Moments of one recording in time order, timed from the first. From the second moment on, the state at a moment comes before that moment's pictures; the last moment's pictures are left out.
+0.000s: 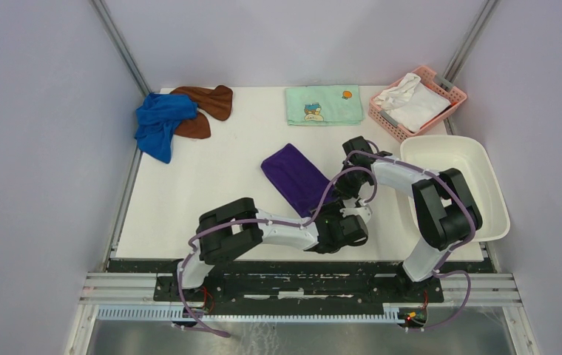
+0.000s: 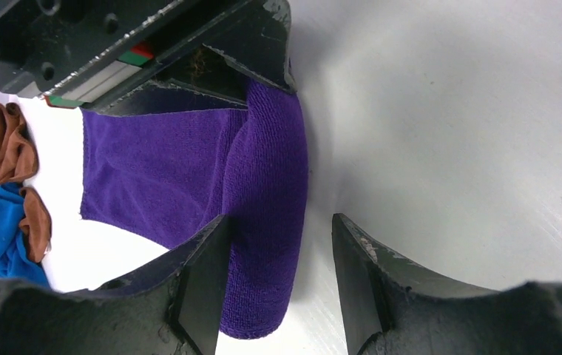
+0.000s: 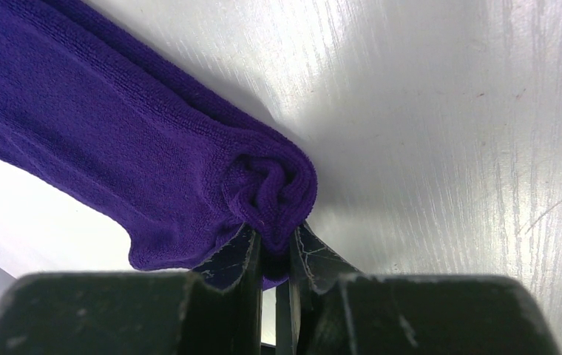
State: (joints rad) left arm -1.32 2.08 1.31 -0.23 -0.82 0.04; right arm 0.39 1.70 0.98 -0.48 -0.15 0.86
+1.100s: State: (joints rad) left arm -1.02 1.95 1.29 -0.29 -0.09 -0.11; right arm 0.36 1.62 0.96 -0.32 -0.23 0.76
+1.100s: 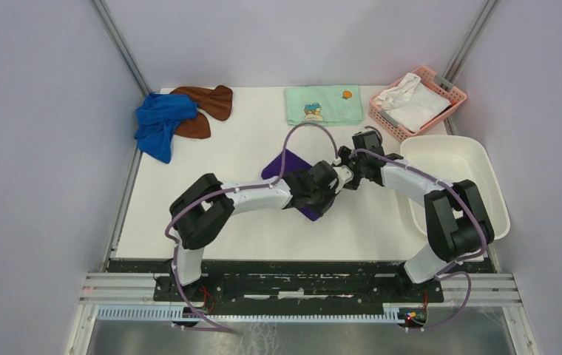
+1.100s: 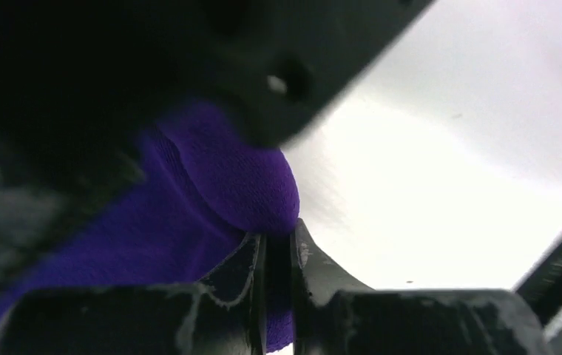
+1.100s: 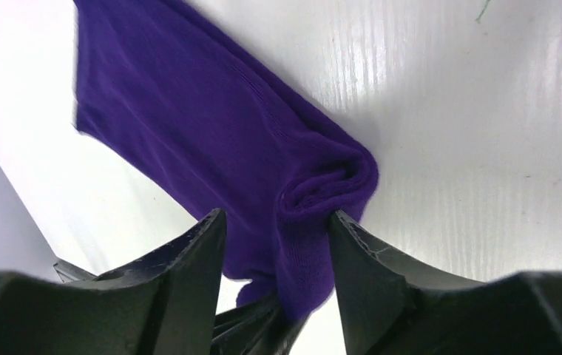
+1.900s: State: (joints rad) left arm -0.69 1.96 1.06 0.03 0.60 -0.59; right arm 0.22 1.48 0.60 0.13 -0.41 0.91
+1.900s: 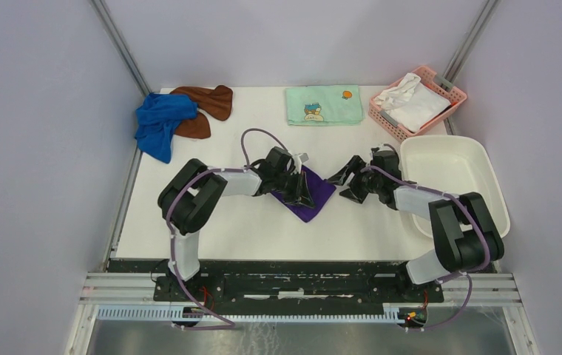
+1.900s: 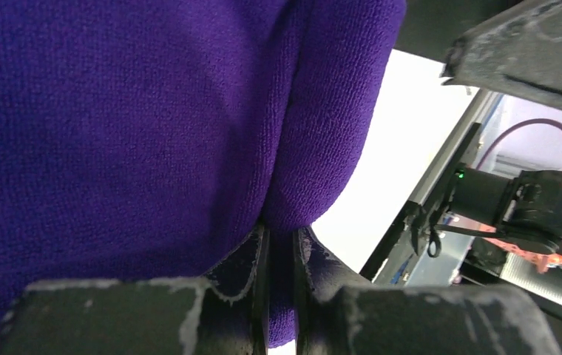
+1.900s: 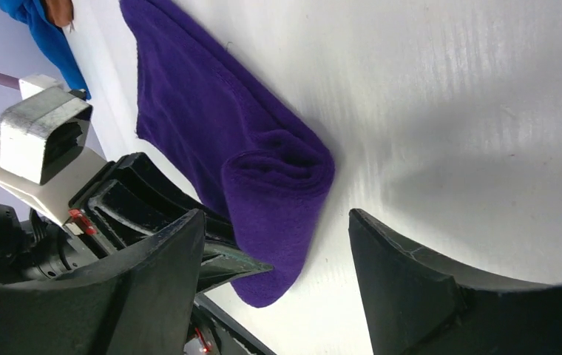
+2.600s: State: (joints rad) left arm -0.62 2.00 1.00 0.15 0.71 -0.77; right arm 0.29 1.68 0.54 0.44 -0.52 1.03
